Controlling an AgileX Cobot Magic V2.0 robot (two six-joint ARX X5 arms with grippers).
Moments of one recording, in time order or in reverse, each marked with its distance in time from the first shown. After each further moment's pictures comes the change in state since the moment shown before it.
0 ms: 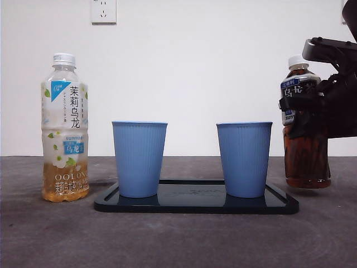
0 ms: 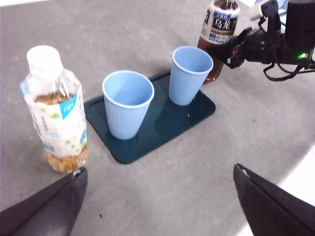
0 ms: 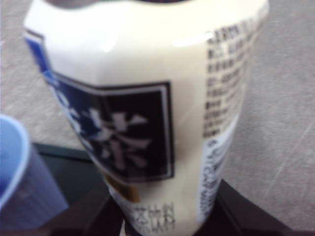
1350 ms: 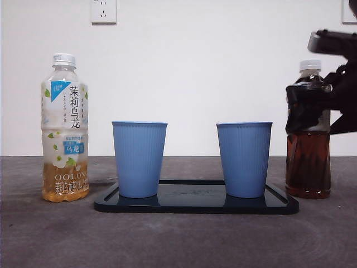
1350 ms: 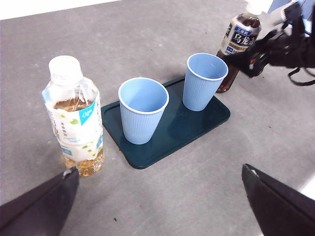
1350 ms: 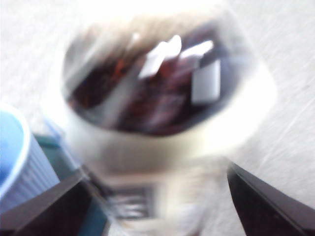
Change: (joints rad) left arm 0.000 0.000 0.000 0.024 -0.057 0.000; right arm -0.004 -0.101 0.002 -0.139 0.016 -0.014
